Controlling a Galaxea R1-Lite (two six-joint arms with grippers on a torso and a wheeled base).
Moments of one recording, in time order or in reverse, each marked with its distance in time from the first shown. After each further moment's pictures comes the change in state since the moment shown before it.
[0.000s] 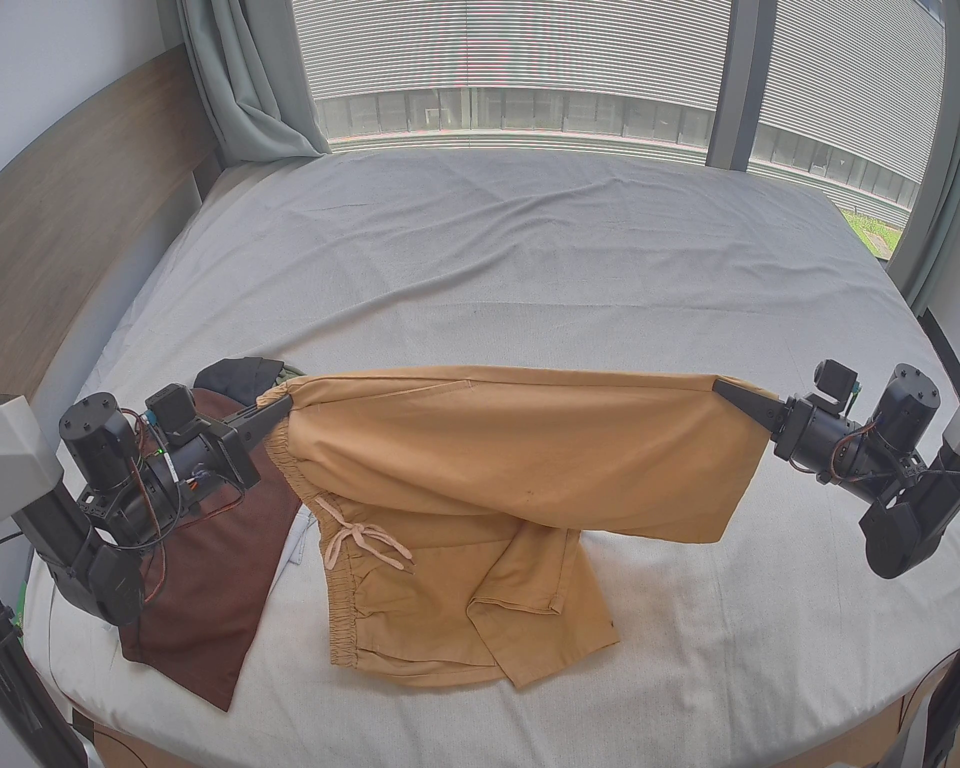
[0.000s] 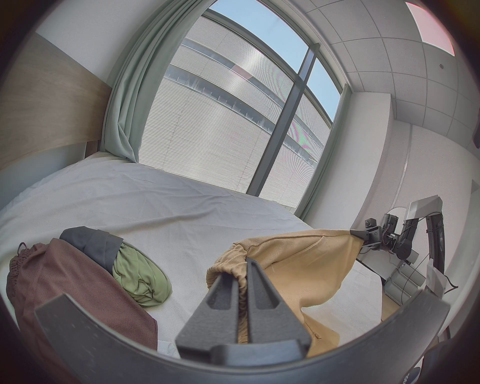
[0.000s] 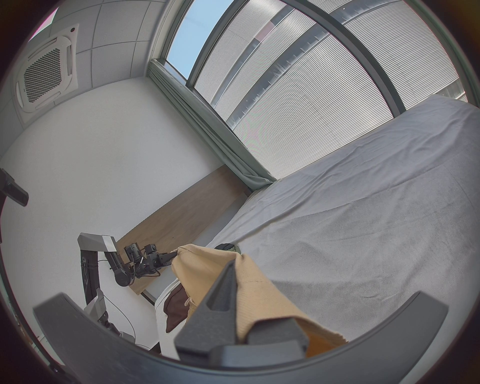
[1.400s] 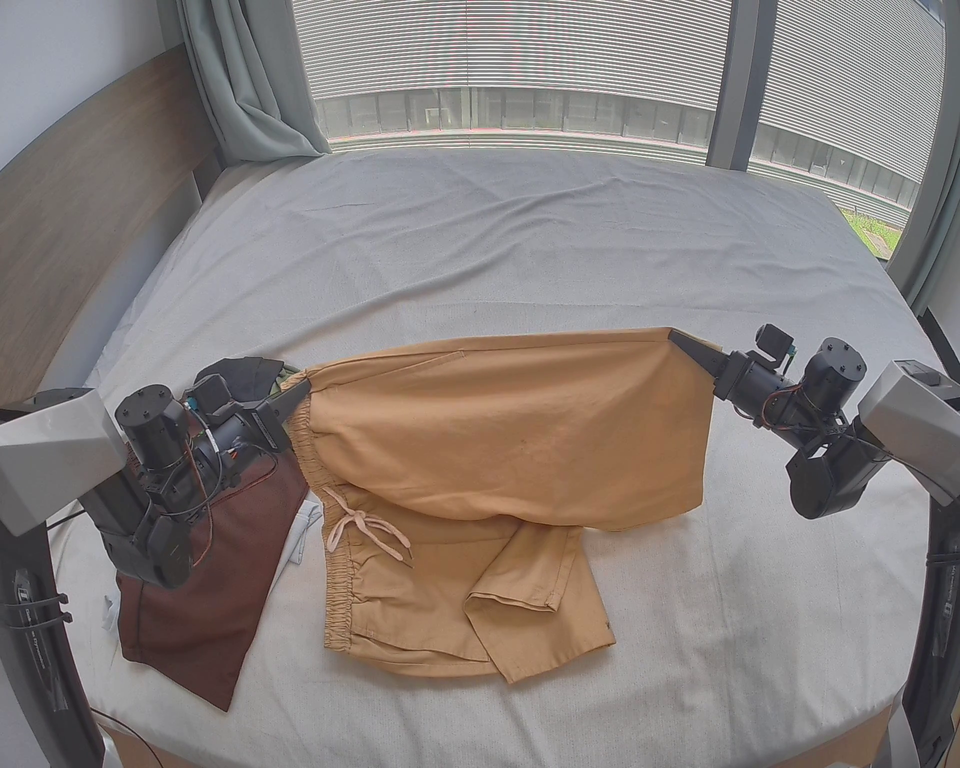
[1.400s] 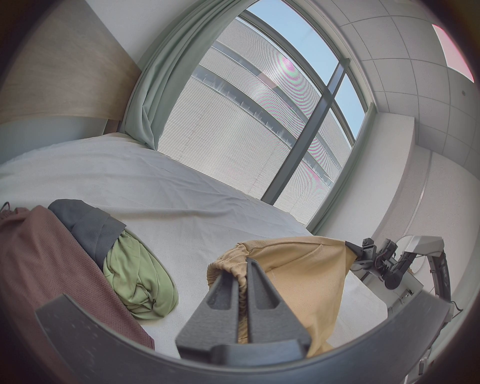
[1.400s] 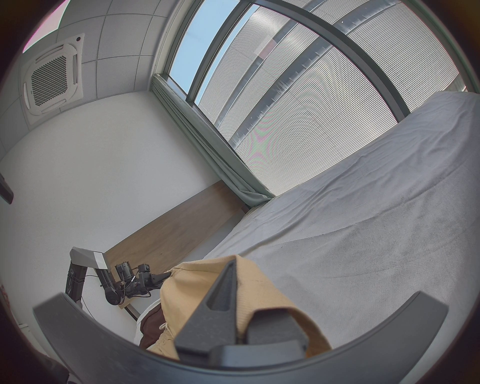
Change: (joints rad) left arm 0.005 0.252 -0.276 0.000 0.090 -0.158; right arm -0.001 0.375 -0.548 0.001 -0.041 0.101
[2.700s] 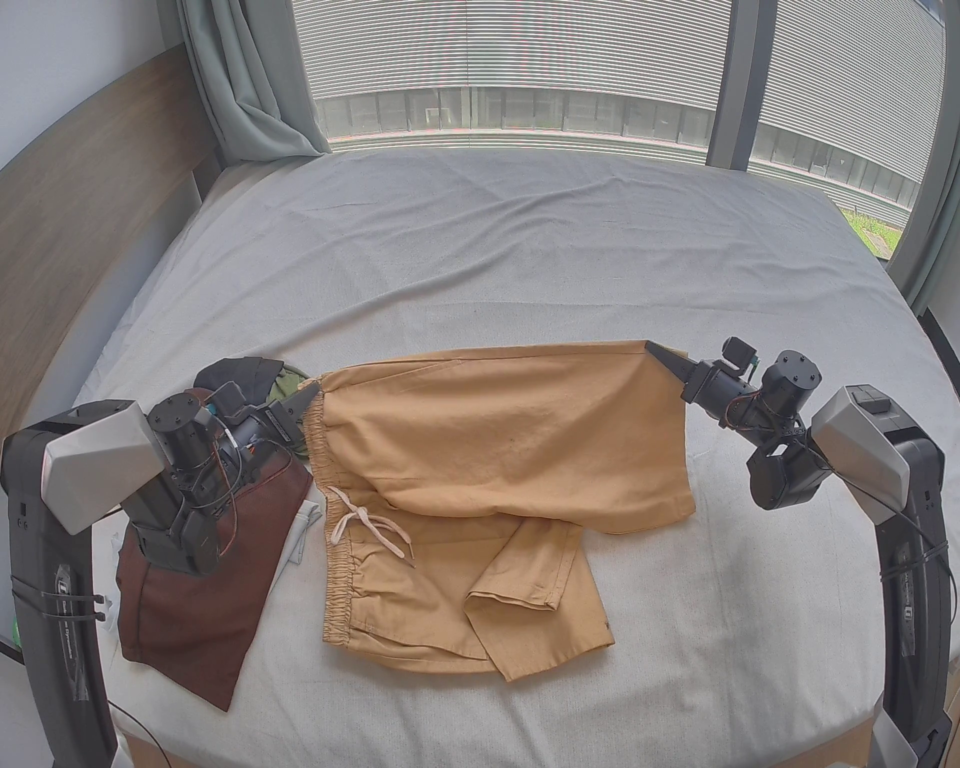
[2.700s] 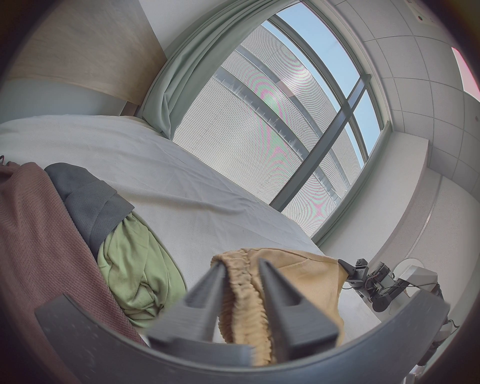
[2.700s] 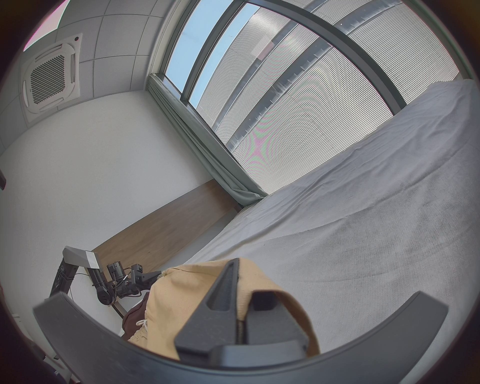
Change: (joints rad) left arm 0.013 0.188 -0.203 0.000 0.028 -0.137; right arm 0.001 0.274 -0.388 0.104 -0.007 0.002
